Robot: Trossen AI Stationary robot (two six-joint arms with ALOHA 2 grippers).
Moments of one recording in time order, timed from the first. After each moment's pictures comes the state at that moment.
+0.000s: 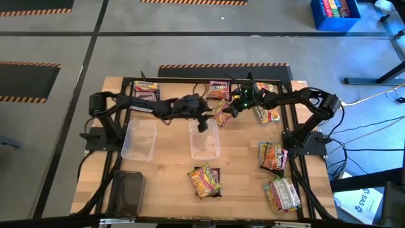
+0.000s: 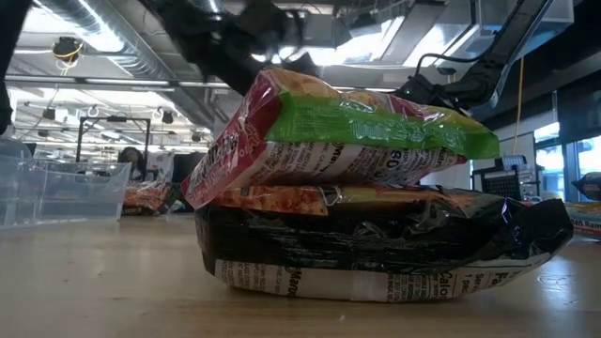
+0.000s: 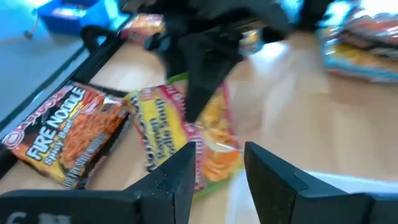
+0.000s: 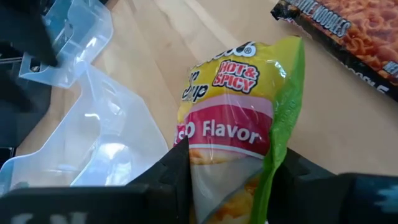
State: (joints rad) left arm 0.21 1.70 0.98 0.24 -0.09 -0.02; right arm -0.64 1.63 0.66 0.28 -0.55 0.35
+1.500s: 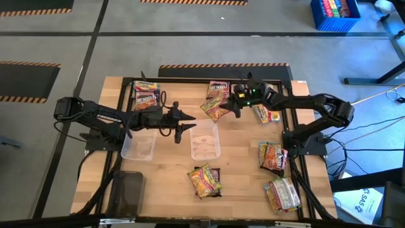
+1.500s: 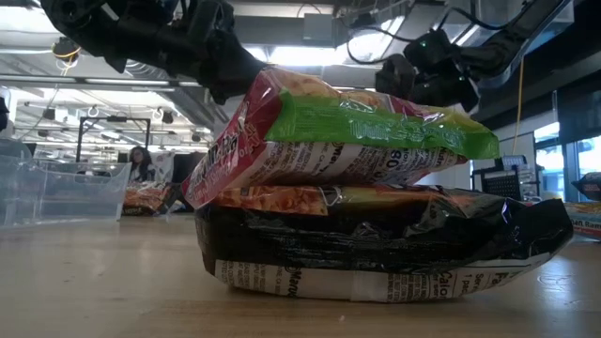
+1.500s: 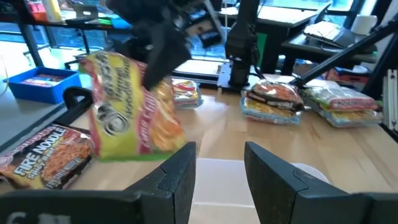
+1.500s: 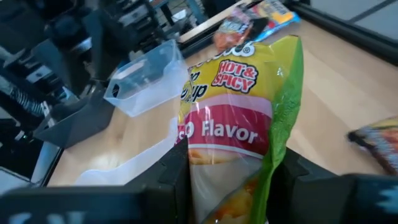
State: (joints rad) left arm 0.08 1.27 0.52 0.60 -0.07 -0.08; right arm -0.55 1.44 0.66 0.43 -0.58 0.28
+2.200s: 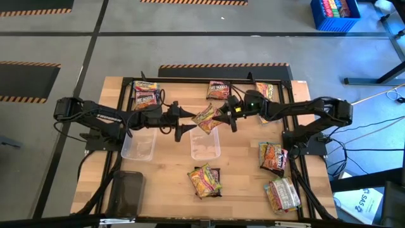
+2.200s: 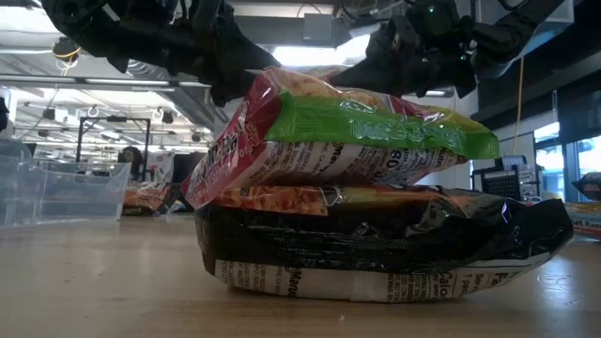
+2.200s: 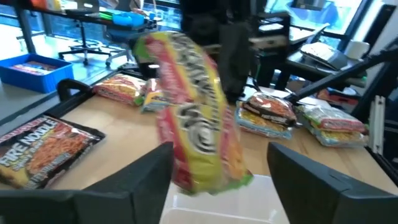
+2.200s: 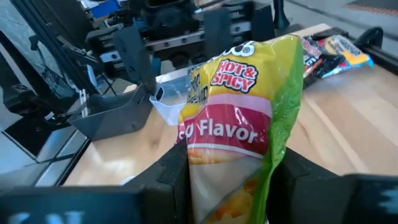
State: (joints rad) left arm 0.10 1.27 0.52 0.62 -0.05 -0.18; right arm -0.30 1.44 0.66 0.59 -0.44 0.23
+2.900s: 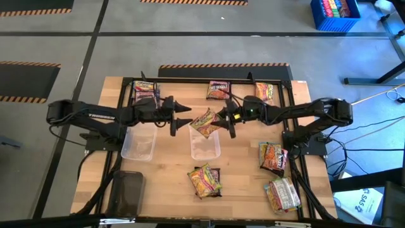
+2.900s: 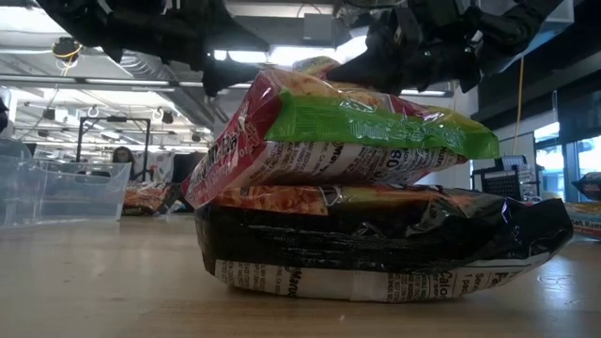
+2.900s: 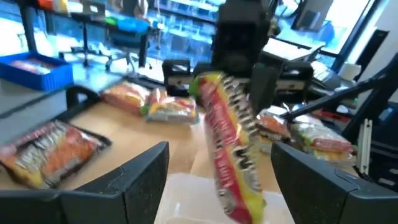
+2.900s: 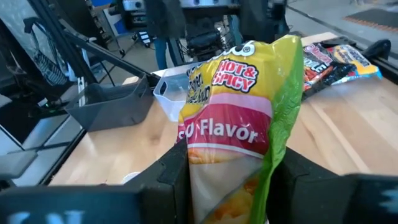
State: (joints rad) left arm 0.17 1.15 0.52 0.52 0.02 -0.24; right arm -0.21 1.44 0.66 0.59 -0.34 0.17
